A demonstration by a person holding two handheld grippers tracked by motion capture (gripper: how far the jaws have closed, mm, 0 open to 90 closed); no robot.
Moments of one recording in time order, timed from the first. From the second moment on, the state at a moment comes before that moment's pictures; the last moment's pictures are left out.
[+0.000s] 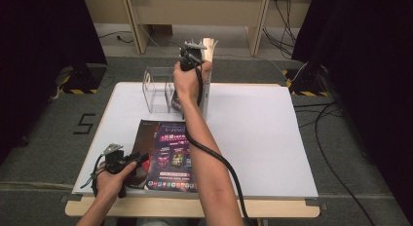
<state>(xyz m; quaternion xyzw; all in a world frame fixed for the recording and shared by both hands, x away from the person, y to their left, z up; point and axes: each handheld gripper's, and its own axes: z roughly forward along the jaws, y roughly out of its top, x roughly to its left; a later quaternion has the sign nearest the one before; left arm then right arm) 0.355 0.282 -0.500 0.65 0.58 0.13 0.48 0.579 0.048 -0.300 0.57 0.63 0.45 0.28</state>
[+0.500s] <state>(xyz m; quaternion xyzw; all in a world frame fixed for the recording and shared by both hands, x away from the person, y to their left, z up) 0.355 0.283 -0.500 0.65 0.58 0.13 0.48 0.584 0.046 -0.296 0.57 0.64 0.44 0.27</state>
